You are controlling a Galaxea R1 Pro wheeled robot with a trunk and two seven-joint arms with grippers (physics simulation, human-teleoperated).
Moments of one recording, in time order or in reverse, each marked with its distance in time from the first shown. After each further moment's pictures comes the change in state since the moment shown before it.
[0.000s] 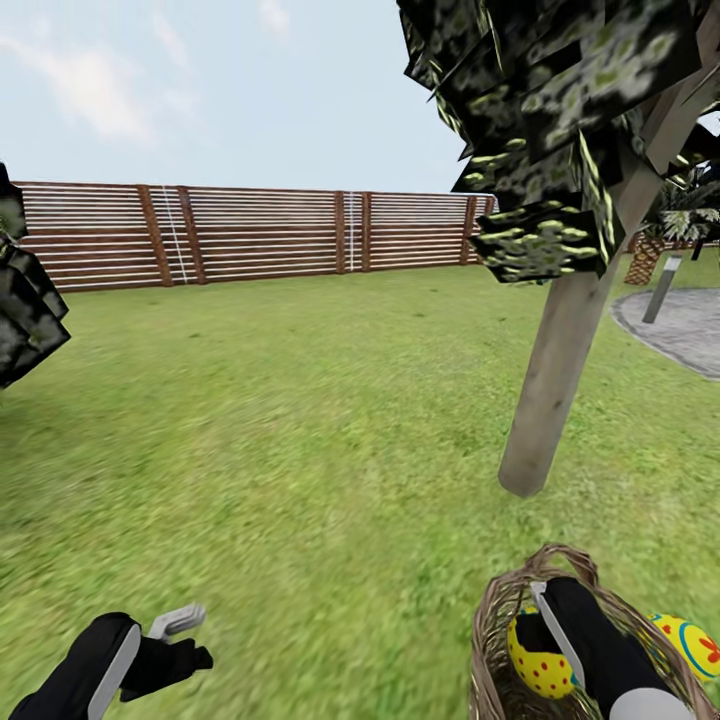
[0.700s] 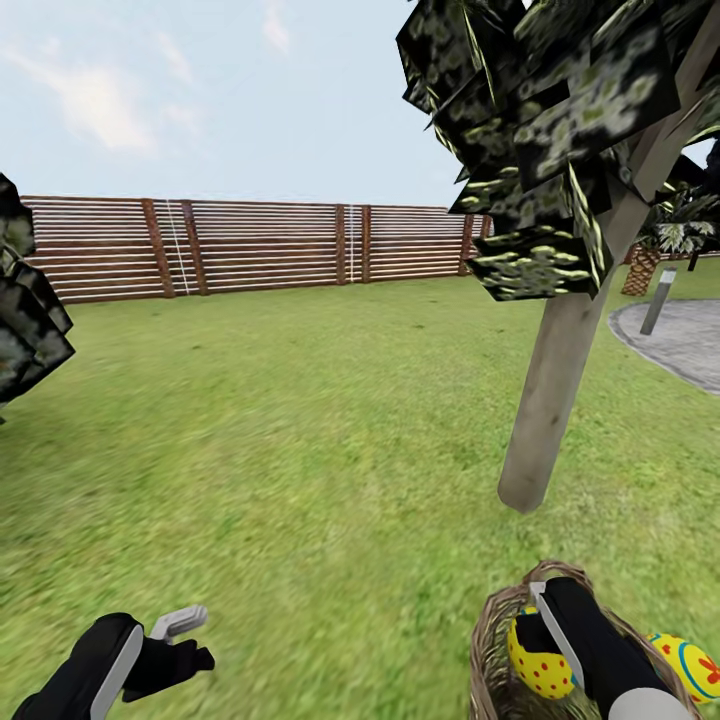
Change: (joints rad) left arm 0.000 -0.005 -0.004 0.003 -0.004 -0.004 0.003; right arm 0.000 0.002 0.000 0.001 0.008 0.000 -0.002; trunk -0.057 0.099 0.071
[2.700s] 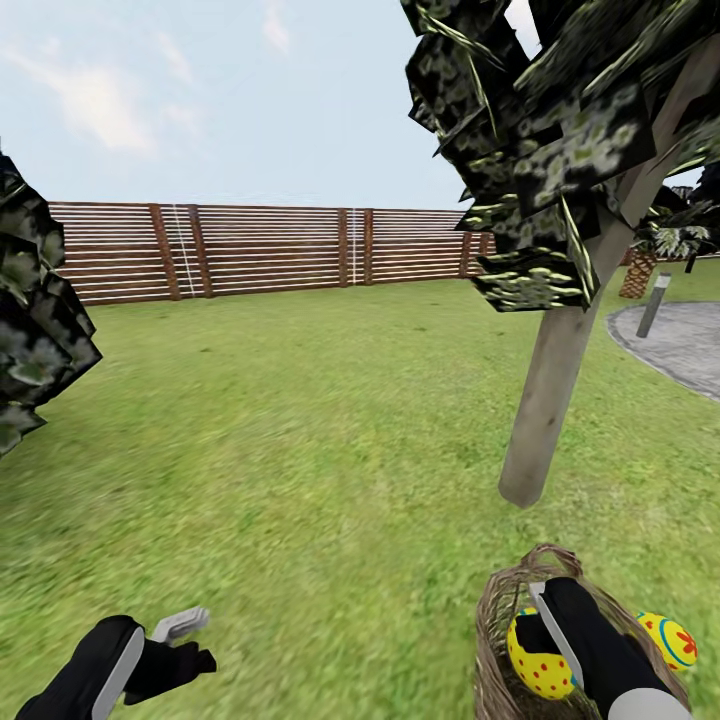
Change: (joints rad) left arm 0.000 -0.004 0.000 0.013 0.003 -0.007 -0.004; right arm 0.000 0.001 0.002 0.002 0.001 0.001 0.000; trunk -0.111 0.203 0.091
